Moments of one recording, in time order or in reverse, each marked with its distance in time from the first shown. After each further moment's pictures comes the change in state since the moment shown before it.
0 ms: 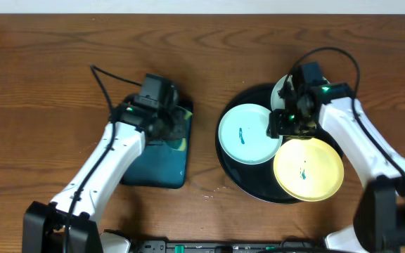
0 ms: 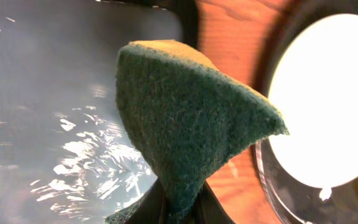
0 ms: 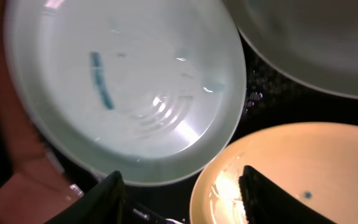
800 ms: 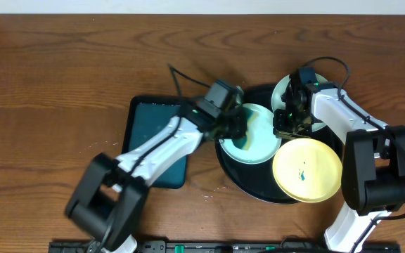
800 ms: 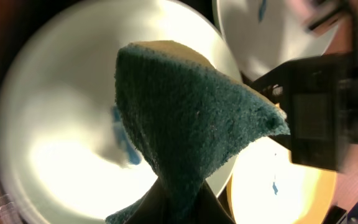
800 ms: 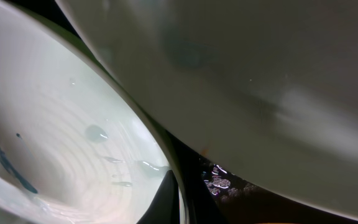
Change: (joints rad) left arm -0.320 0.314 0.095 0.417 0.183 -0.287; right arm -0.062 0.234 0.003 0.138 0.007 0.056
